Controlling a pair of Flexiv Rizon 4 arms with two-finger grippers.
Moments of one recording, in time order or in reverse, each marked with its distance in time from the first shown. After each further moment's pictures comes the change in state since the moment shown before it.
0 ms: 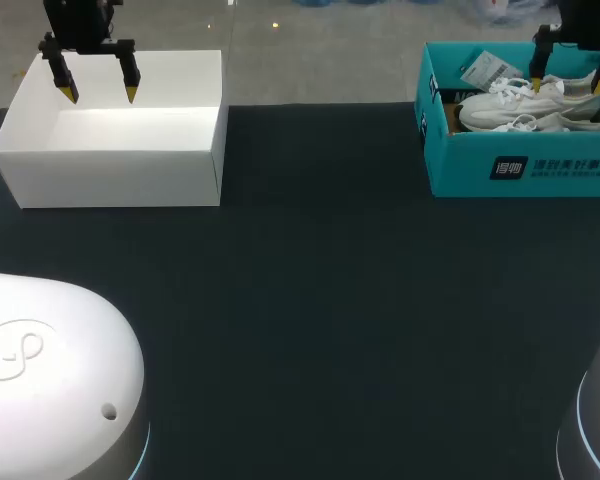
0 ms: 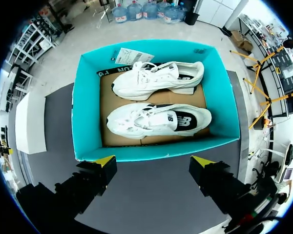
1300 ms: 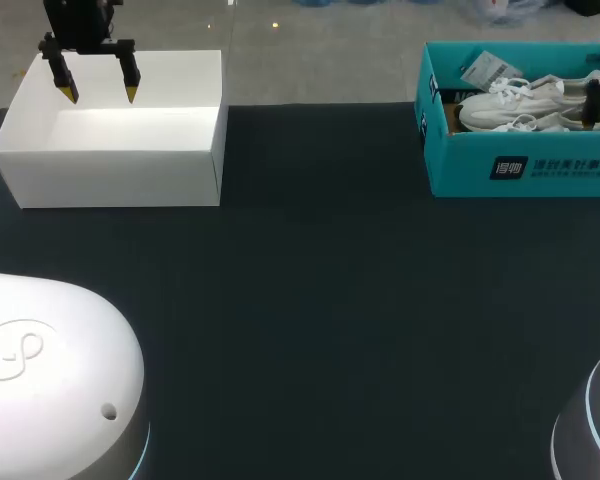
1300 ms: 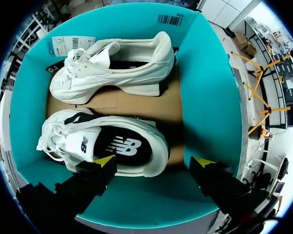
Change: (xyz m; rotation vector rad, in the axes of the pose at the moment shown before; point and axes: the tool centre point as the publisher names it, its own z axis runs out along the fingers) left arm 0.000 0.000 0.000 0.000 0.000 0.000; right arm -0.128 0.041 0.135 0.060 -0.062 -0.078
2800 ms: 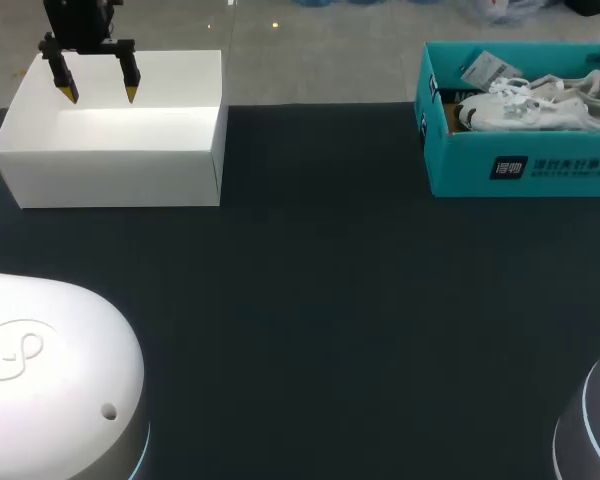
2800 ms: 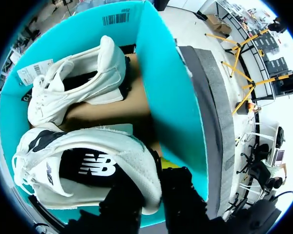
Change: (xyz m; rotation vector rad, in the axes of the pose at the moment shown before) left arm 0.000 0.000 0.000 0.000 0.000 0.000; right arm -0.037 0.007 -0.012 0.054 -0.121 0.231
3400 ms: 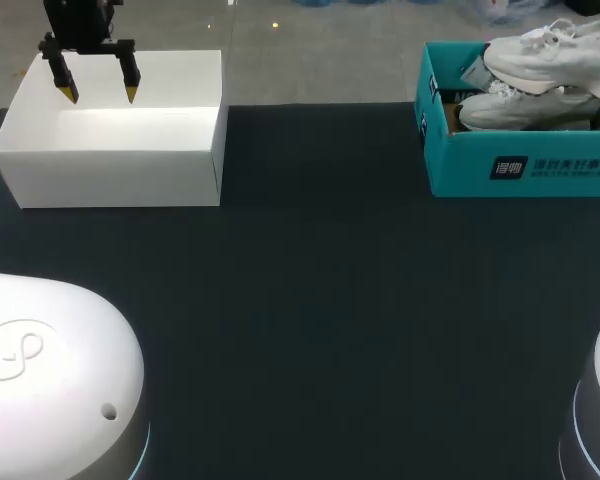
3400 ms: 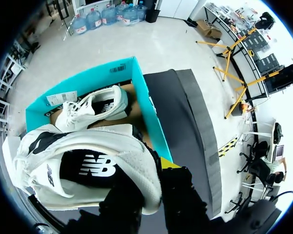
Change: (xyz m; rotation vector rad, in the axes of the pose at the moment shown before) left arm 0.000 0.000 0.000 0.000 0.000 0.000; right arm -0.020 0.007 -0.124 -0.078 0.017 0.050
